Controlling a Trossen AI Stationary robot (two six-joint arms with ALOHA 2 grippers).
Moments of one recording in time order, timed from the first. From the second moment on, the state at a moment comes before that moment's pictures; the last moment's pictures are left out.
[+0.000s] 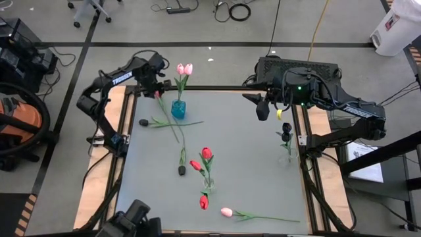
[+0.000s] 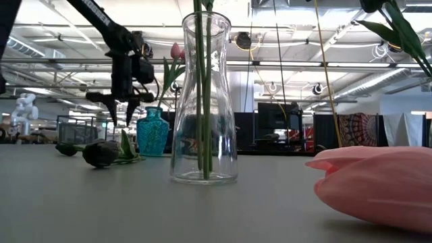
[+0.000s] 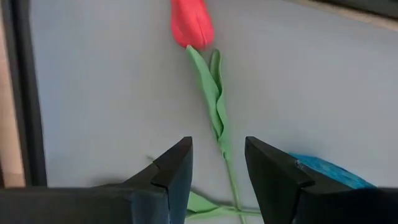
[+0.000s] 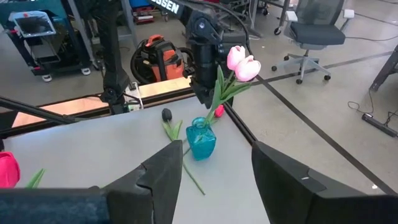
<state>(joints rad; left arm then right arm) 1.04 1.70 1.28 -1.08 0.07 -0.73 -0.20 1.18 1.48 -0.64 0.15 0.11</state>
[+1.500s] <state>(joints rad) 1.00 1.84 1.15 -0.87 0.04 -0.85 -0.20 1.18 1.48 -0.64 0.15 0.20</state>
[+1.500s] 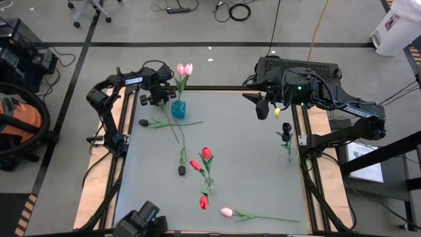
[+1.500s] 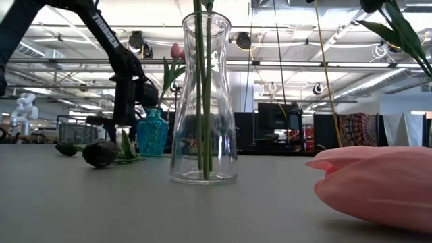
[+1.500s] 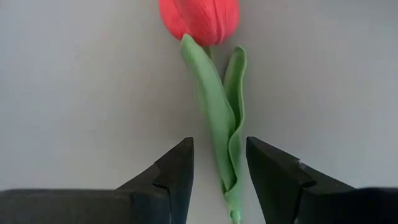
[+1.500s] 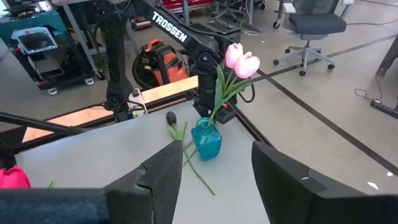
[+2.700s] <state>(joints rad) 1.00 1.84 1.15 -0.88 -0.03 -0.72 -0.20 1.18 1.48 -0.64 0.15 0.20</state>
